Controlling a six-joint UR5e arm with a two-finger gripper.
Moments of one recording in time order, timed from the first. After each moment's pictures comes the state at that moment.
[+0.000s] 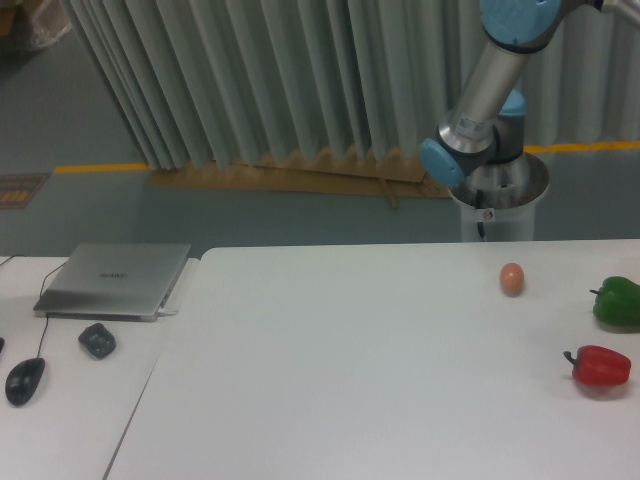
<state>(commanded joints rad) 3.00 -2.01 -1.54 -1.16 1.59 2.15</state>
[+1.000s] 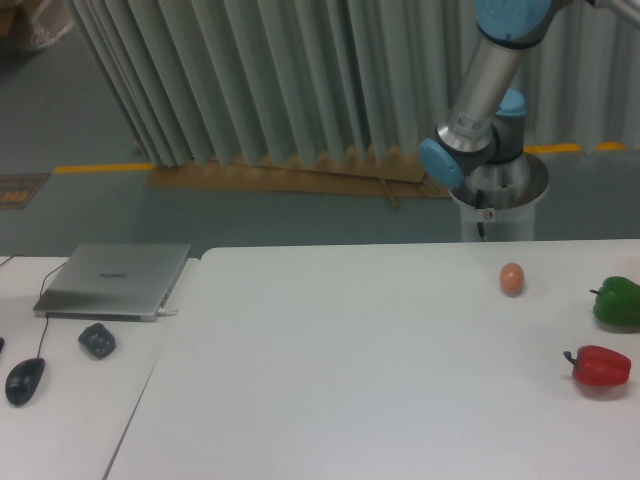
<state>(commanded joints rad) 2.99 -1.95 -1.55 -1.24 1.59 2.13</state>
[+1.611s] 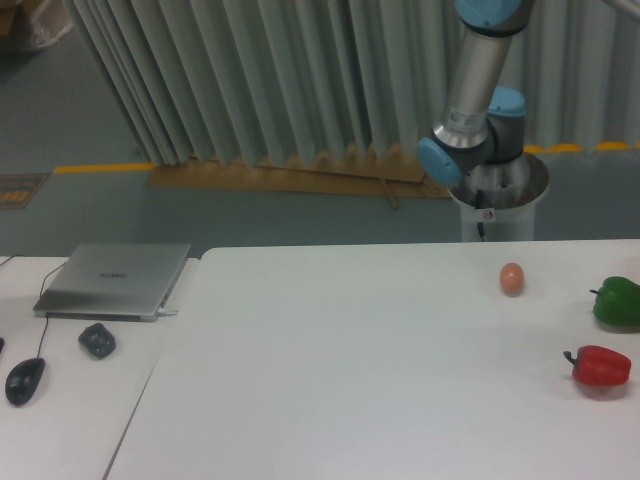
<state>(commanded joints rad) 2.88 -1.83 -1.54 -1.39 1.58 1.91</state>
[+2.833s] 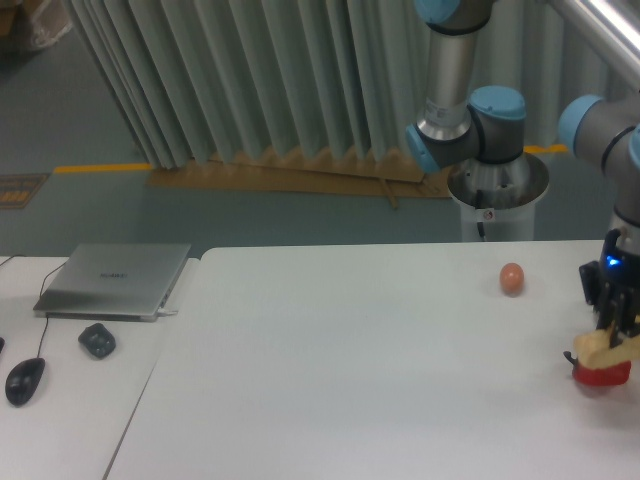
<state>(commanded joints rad) 2.58 -1.95 -1.50 -1.14 1.41 1.34</state>
